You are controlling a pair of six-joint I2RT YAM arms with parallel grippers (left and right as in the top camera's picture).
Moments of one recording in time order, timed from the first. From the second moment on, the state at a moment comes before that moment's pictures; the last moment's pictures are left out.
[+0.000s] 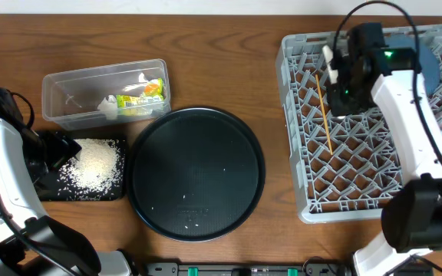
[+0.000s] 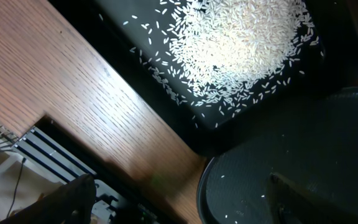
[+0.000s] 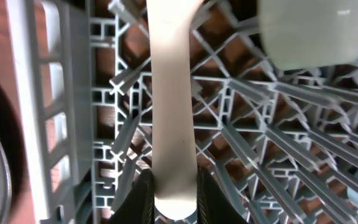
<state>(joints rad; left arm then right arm) 0.56 1.57 1.42 -1.46 0.02 -0.36 0.09 1.82 1.62 -1.20 0.05 -0.09</state>
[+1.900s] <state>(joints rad) 0.01 1.44 1.33 -1.39 0.07 -0.11 -0.18 1.64 1.59 -1.25 -0.26 0.01</state>
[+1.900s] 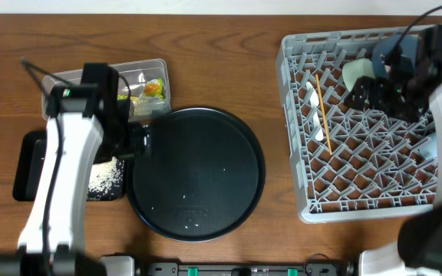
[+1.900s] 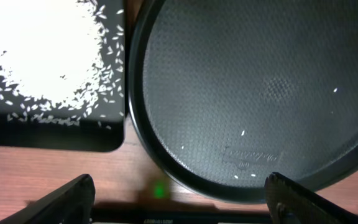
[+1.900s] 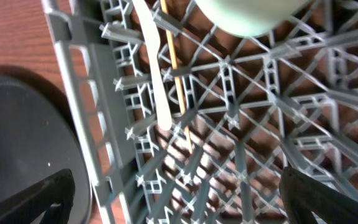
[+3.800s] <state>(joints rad) 0.01 0.52 0.95 -1.15 0.07 -0.23 -0.09 0.27 0.79 -1.03 -0.09 0.06</state>
